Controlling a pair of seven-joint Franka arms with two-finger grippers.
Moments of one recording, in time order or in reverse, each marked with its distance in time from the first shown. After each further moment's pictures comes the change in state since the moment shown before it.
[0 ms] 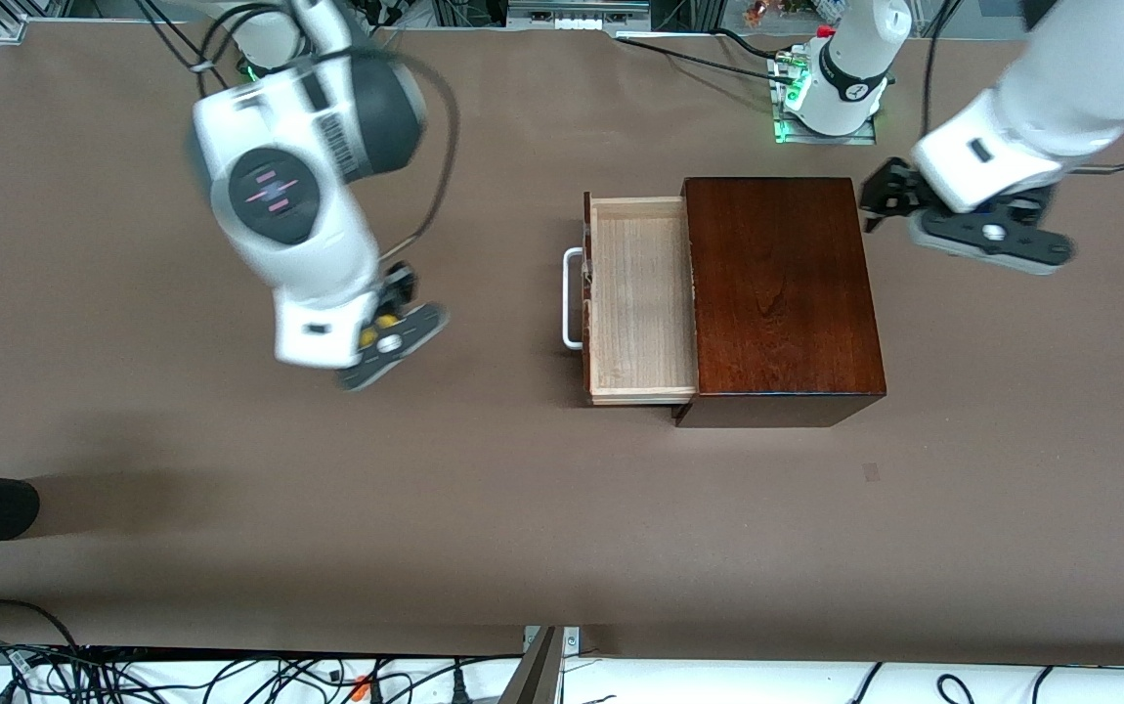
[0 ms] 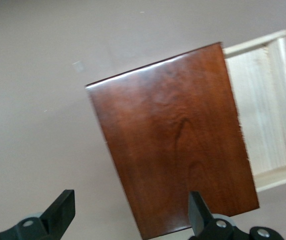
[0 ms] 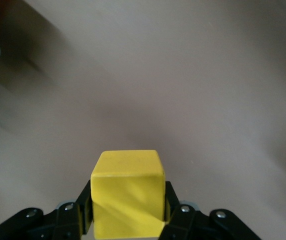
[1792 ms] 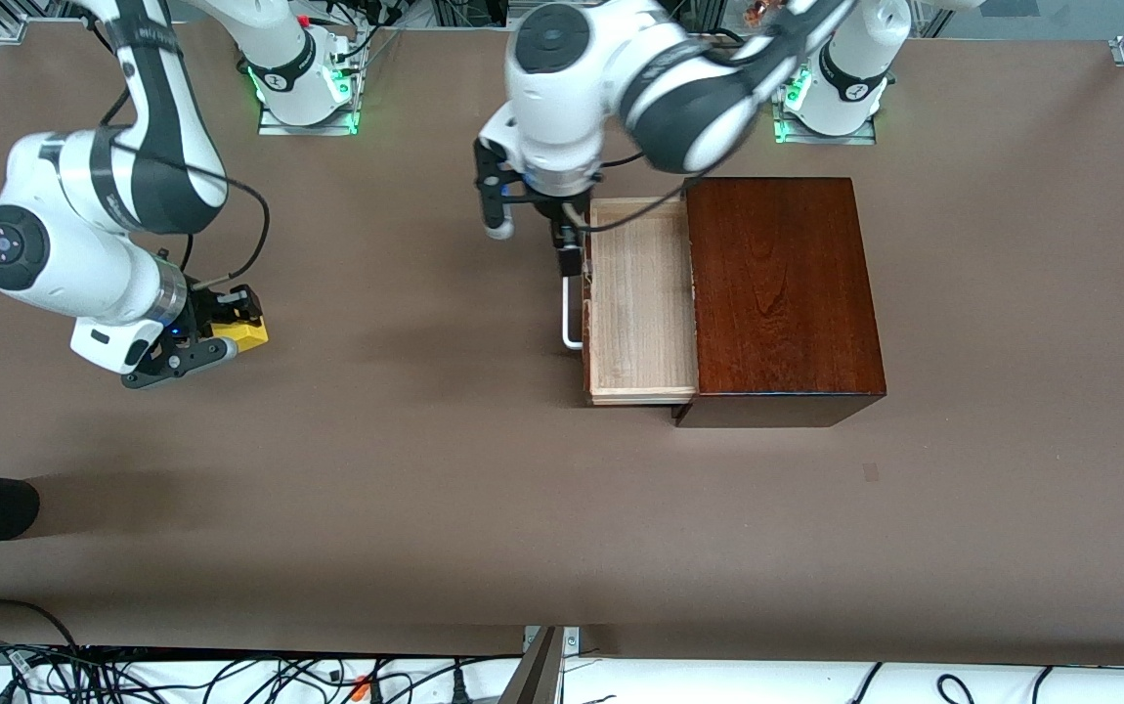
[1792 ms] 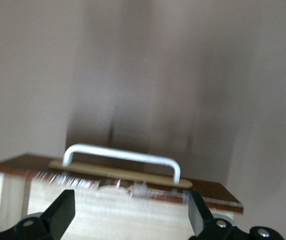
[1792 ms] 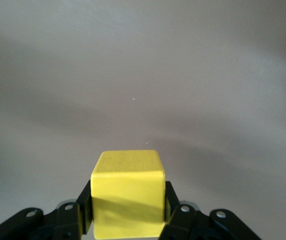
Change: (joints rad) left arm -0.423 0.497 -0.285 0.160 0.299 0.323 0.399; right arm -0.235 -0.253 -0.077 -0.686 0.074 0.412 -0.006
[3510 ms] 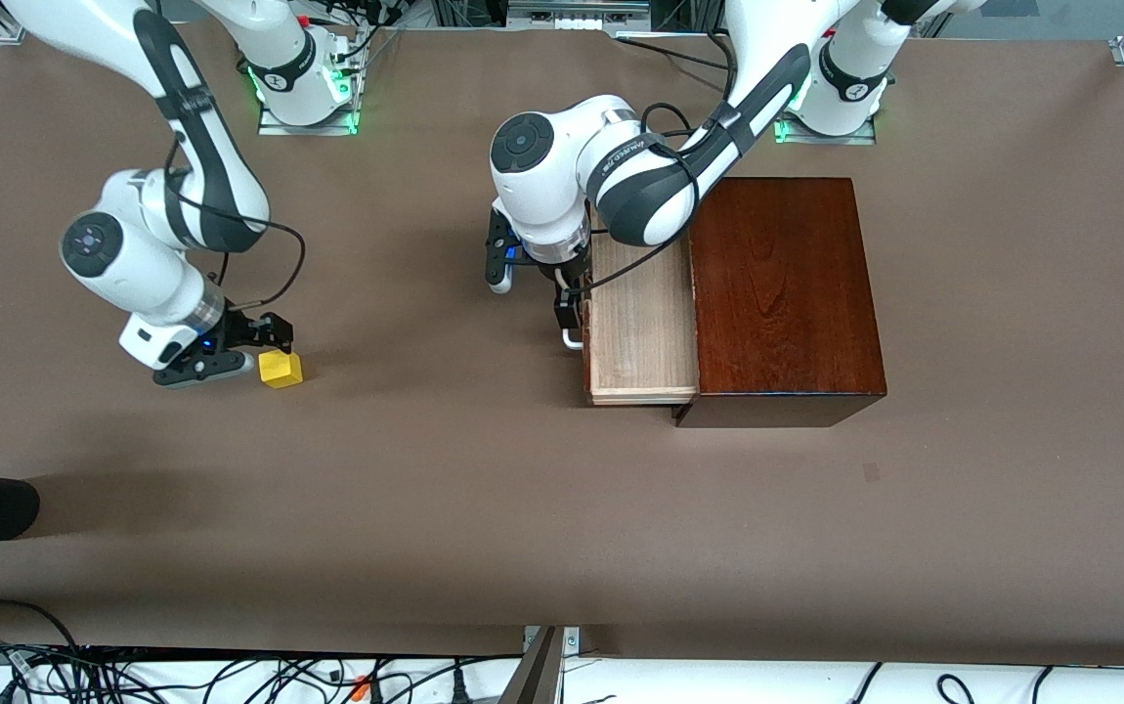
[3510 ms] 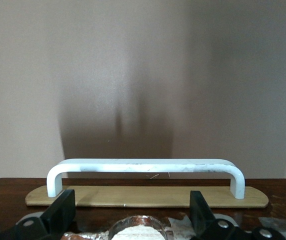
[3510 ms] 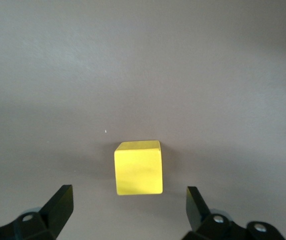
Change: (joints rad) left arm -0.018 0.139 0.071 0.017 0.115 0.030 0.112; right arm -0.180 0.007 0.175 -0.260 0.000 0.483 0.069
